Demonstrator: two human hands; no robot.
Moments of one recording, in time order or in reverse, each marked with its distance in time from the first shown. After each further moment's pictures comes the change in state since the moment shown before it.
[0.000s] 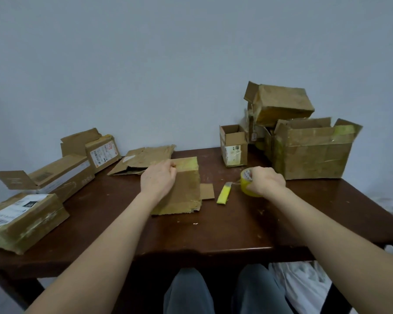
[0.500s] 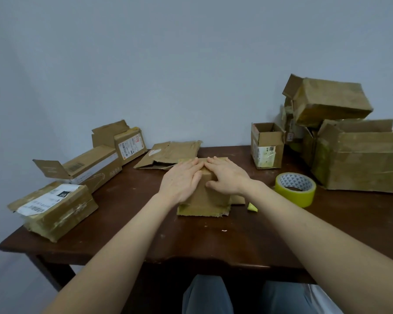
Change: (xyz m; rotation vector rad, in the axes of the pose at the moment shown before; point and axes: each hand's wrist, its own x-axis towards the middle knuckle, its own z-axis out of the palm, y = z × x) left_hand 0.001 -0.031 -0.004 0.079 -0.226 0.234; right_hand 0.012 -0.133 0.014 0.001 -0.032 -0.785
